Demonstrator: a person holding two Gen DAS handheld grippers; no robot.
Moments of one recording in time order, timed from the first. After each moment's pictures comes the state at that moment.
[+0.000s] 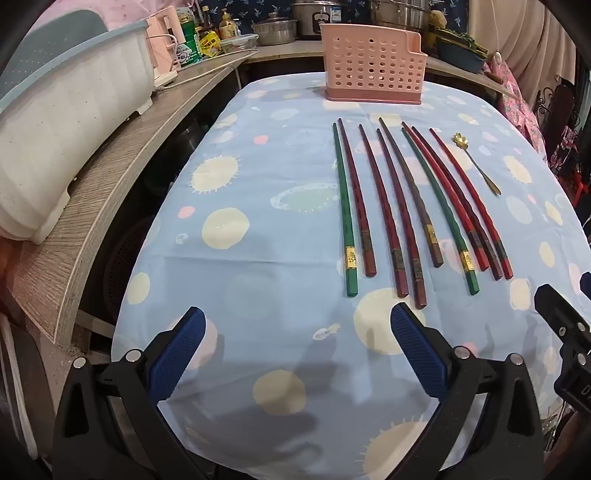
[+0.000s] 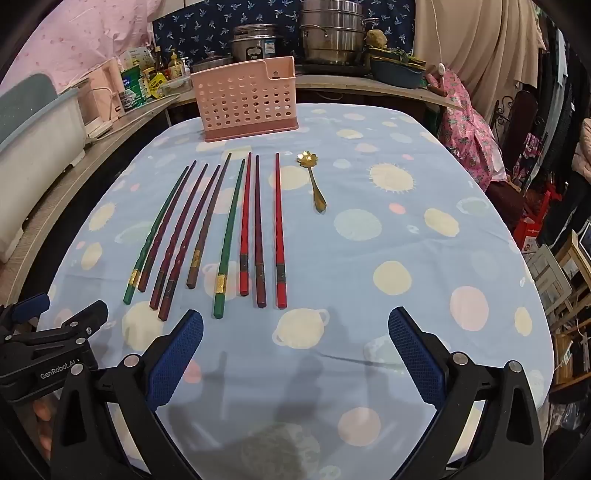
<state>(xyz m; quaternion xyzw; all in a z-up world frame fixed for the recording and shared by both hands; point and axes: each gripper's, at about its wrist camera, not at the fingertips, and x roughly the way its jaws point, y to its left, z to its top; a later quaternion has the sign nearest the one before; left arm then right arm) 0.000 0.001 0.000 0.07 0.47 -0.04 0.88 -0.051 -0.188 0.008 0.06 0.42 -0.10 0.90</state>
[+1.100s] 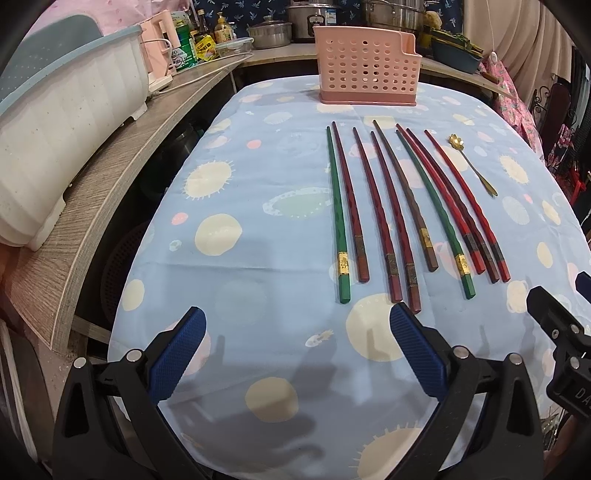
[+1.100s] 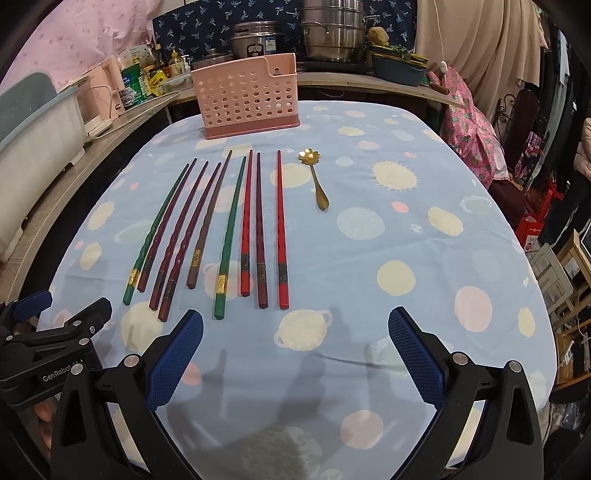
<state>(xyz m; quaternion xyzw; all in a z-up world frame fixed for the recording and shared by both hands) 0.001 -0.007 0.001 0.08 0.47 -0.05 0.88 -0.048 -0.188 0.006 0.06 0.43 -0.09 0.90</state>
